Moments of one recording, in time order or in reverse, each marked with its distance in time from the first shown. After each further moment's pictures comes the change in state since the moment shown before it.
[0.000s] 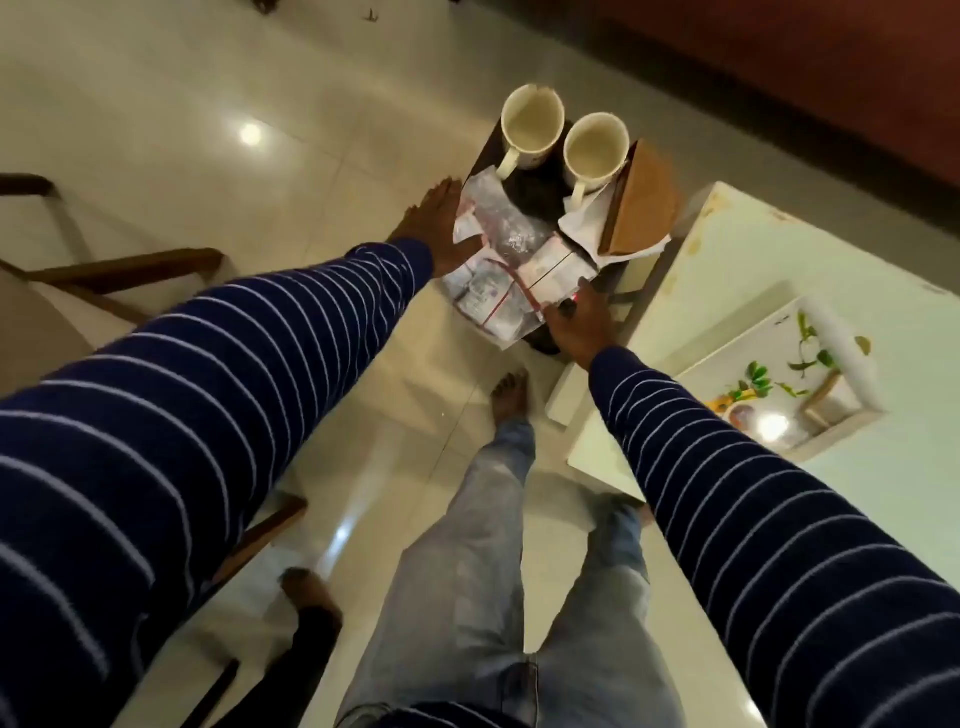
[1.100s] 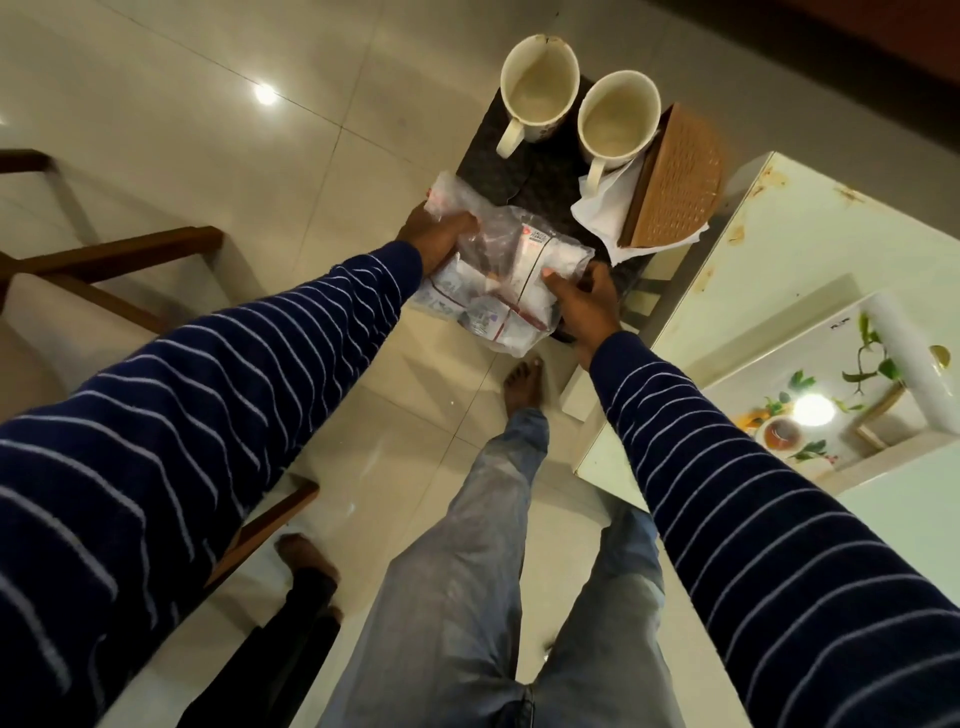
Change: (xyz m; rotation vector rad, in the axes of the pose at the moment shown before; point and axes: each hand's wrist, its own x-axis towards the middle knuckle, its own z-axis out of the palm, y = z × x) left_hand 0.042 -0.013 0.048 -0.849 0.011 -0.444; right_hand 0.059 0.009 0.014 0.676 -0.002 0.307
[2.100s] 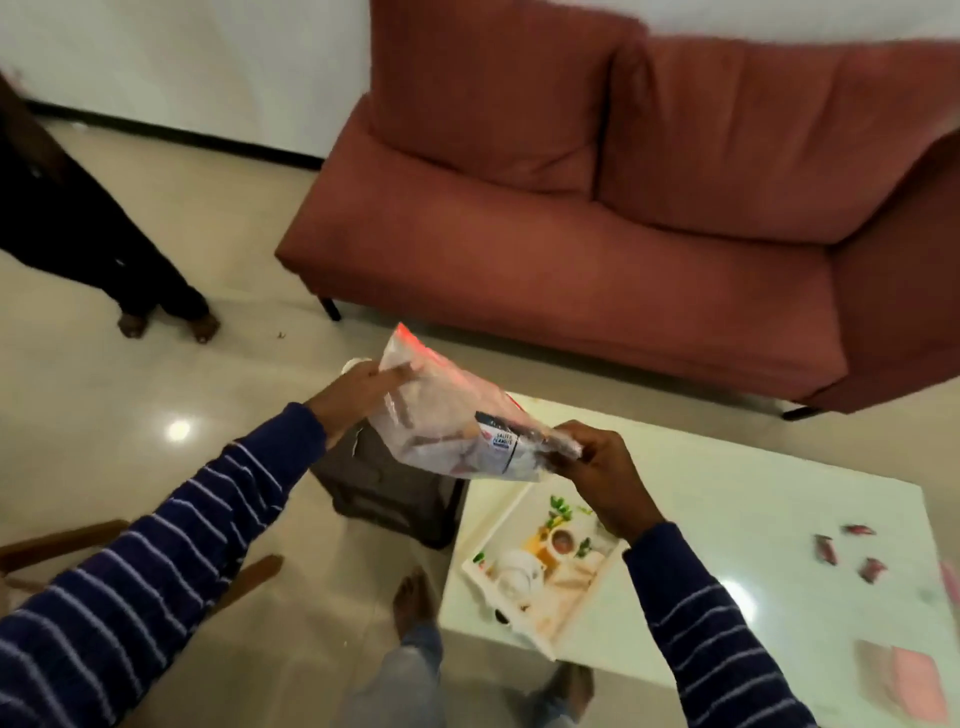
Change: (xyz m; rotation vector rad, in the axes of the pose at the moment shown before) left_hand -0.411 0.201 0.031 0.085 -0.335 0.609; right_hand -0.345 -0.102 -0.278 -0.268 -0.064 -0.935
